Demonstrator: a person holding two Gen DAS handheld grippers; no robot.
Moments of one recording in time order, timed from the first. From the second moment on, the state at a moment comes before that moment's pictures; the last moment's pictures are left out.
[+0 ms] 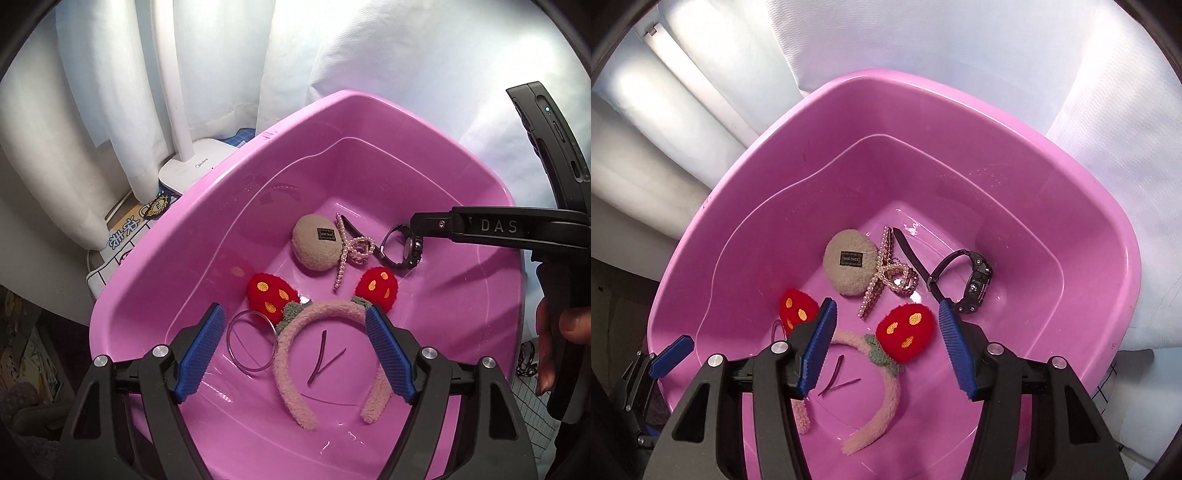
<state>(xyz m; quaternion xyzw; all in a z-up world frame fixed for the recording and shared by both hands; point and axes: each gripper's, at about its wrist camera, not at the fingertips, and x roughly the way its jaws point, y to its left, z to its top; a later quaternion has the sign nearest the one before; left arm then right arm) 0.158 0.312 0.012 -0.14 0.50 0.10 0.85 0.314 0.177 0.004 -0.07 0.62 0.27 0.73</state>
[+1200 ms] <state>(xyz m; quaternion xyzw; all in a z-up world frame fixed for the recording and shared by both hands) 0.092 0.197 0.106 -0.08 0.35 -0.05 0.93 0.139 -0.080 0.097 0.07 0.46 0.09 0.88</state>
